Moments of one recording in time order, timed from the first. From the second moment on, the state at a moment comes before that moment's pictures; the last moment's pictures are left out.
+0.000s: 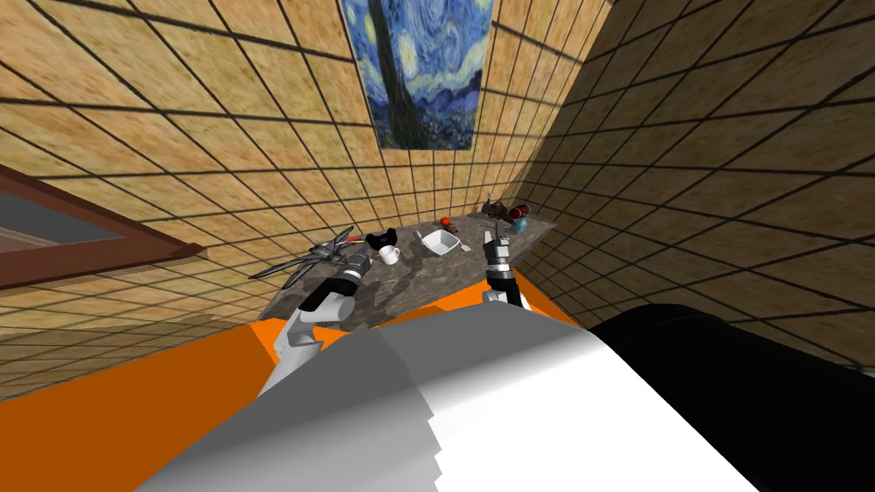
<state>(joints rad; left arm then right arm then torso) 0.19 0.47 -0.03 -2.00 0.42 0.31 -0.21 0.52 0.01 0.00 -2.21 0.01 -0.47 0.02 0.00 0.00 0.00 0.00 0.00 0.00</state>
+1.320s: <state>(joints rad) 0.04 0.70 -0.04 -1.80 0.65 0.69 -0.27 0.52 0.01 0.00 -2.21 0.01 -0.47 0.02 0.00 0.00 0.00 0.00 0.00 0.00</state>
